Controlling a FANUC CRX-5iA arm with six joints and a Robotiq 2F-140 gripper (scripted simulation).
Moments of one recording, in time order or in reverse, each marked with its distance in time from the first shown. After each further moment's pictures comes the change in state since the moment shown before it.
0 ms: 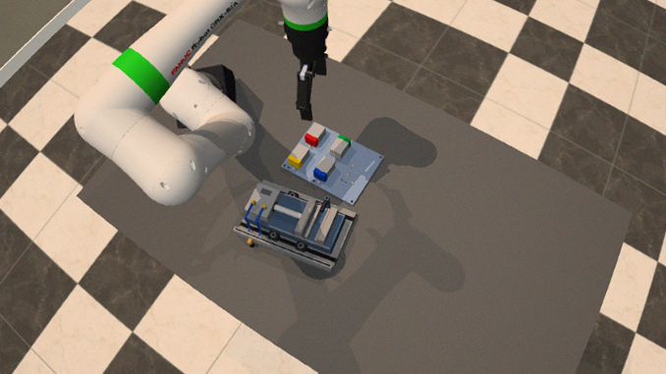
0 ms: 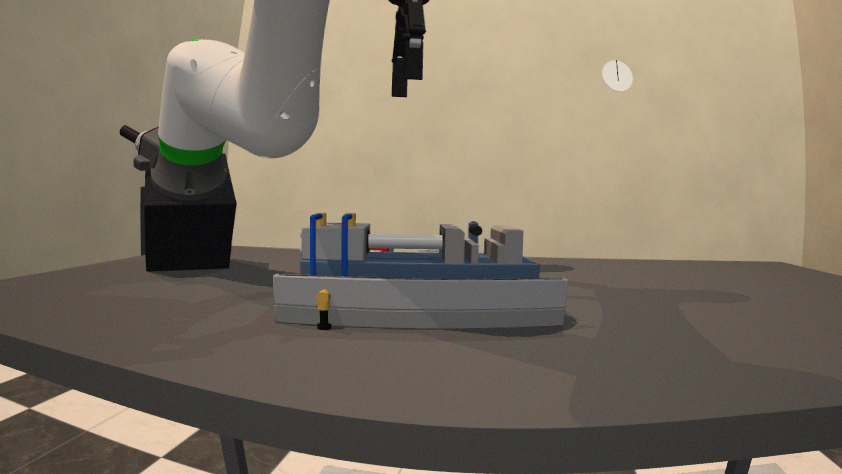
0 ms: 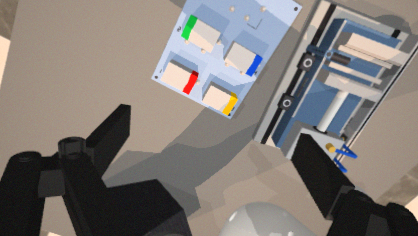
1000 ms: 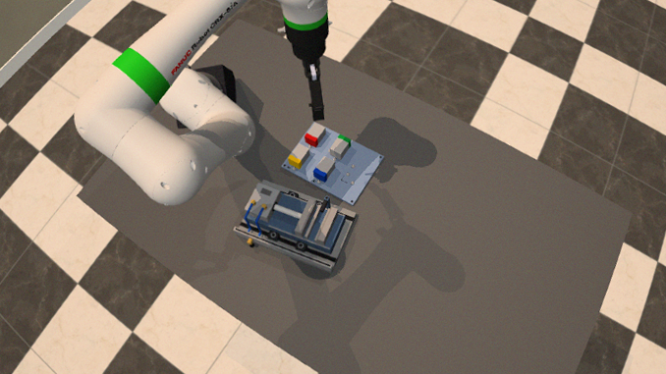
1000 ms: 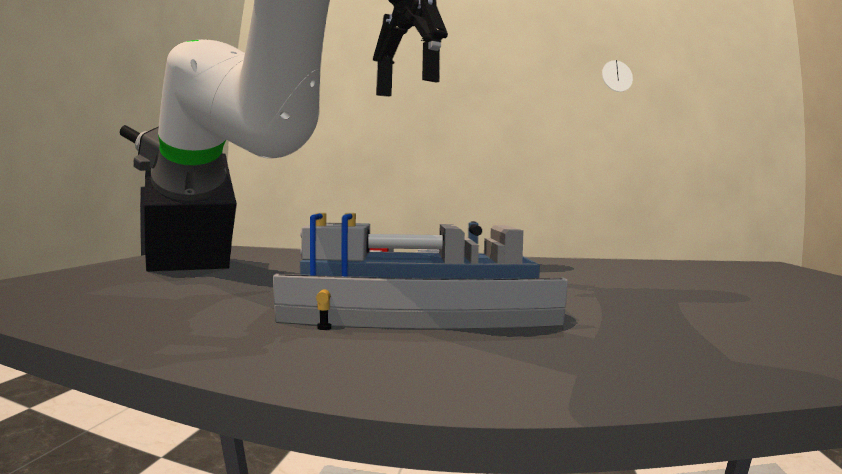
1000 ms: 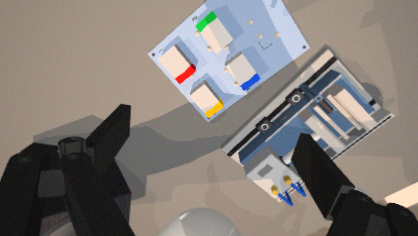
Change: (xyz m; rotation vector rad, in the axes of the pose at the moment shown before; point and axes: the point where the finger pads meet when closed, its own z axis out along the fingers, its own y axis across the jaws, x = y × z) arm 0.000 0.000 0.000 -0.001 0.001 -0.394
